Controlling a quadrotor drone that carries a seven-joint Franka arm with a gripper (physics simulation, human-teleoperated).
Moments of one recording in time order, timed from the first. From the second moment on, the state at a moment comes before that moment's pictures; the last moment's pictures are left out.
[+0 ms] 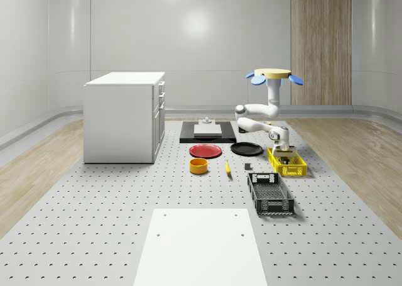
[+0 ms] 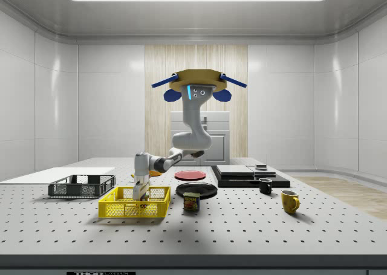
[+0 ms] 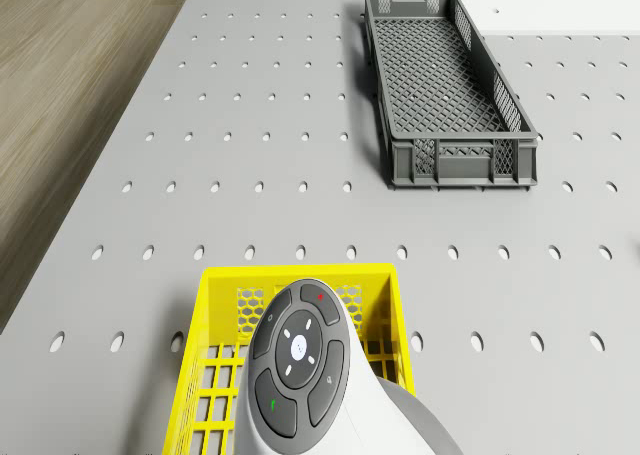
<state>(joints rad) -1.28 -1.54 1.06 -2.77 -2.06 1.72 1.79</state>
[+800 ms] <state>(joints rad) -1.25 -1.52 1.07 -2.77 -2.06 1.70 1.71</state>
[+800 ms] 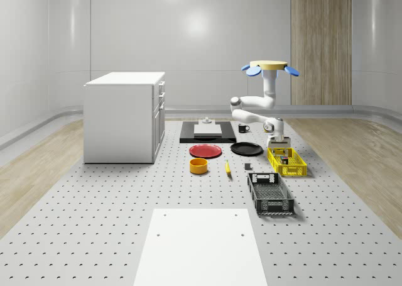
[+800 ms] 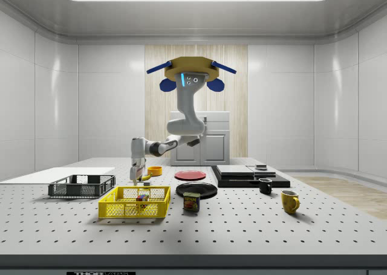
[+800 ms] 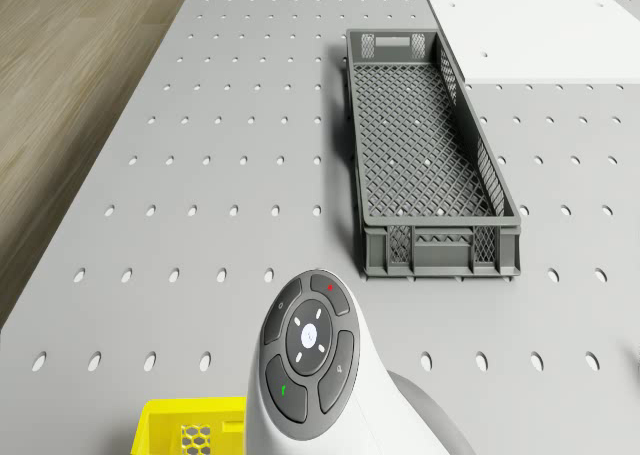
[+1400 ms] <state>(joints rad) -1.24 -1.50 1.07 -2.77 -2.07 1.68 1.70</state>
